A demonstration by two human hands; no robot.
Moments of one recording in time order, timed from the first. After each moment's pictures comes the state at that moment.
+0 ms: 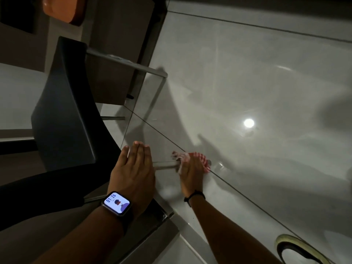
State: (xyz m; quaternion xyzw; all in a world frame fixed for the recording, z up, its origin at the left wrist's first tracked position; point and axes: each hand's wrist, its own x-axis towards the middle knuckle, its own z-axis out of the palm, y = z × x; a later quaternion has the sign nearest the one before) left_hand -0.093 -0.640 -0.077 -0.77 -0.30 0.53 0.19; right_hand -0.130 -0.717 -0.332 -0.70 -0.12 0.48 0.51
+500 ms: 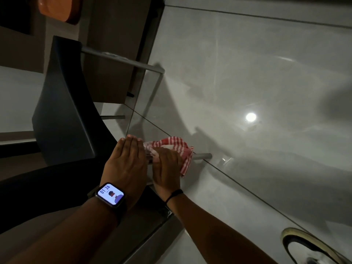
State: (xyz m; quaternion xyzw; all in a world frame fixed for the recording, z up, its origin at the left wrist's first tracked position) left_hand -0.090 -0.618 -0.063 -0.75 -0.25 0.57 0.22; right_hand -0.146 -0.674 -0.242 -0.67 -0.23 0.38 0.59
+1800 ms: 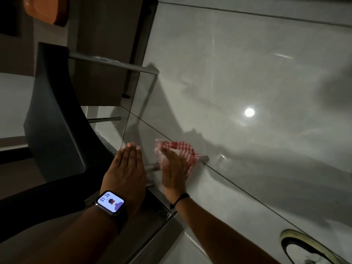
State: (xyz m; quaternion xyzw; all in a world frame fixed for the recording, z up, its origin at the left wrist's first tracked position) left_hand -0.087 -0.610 -0.080 -0.70 -0.27 0.63 0.20; right_hand -0.124 -0.681 -0.261 -0.62 -0.13 0.52 0.57
